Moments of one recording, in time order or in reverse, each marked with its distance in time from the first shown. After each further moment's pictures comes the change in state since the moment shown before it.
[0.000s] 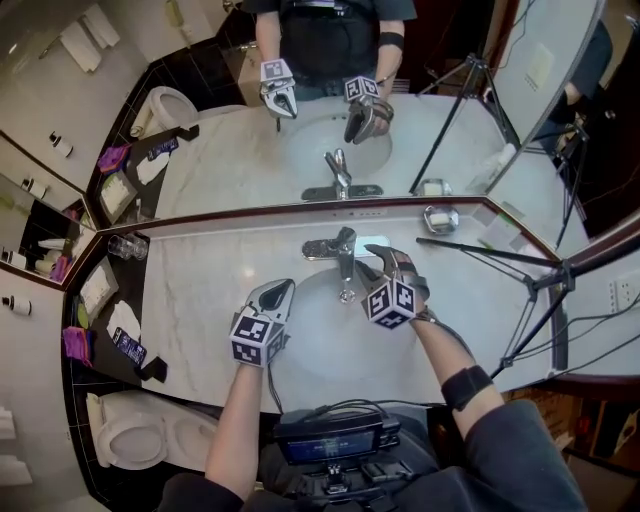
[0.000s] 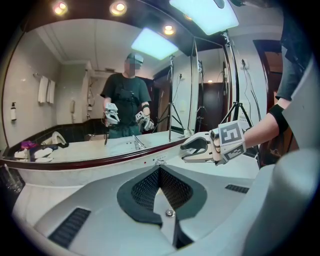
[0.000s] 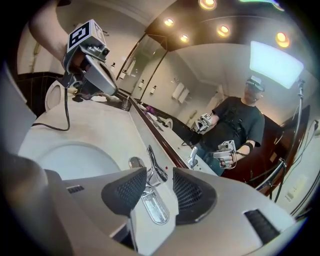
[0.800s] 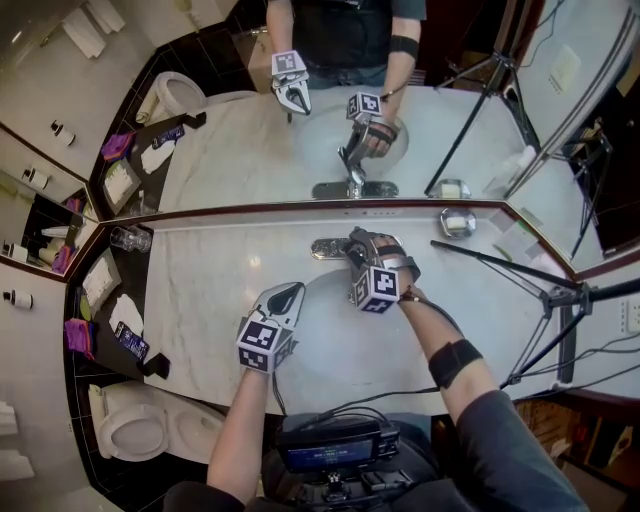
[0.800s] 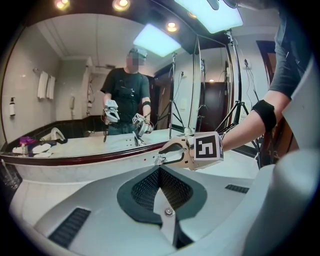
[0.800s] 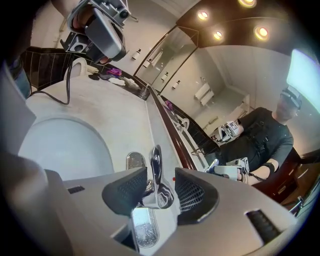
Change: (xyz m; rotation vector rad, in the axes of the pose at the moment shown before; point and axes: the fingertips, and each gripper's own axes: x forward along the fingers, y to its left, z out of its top) left arm 0.012 0.007 -0.008 -0.009 0.025 0.000; right arm 0.089 0.019 0.011 -0.271 0.037 0.109
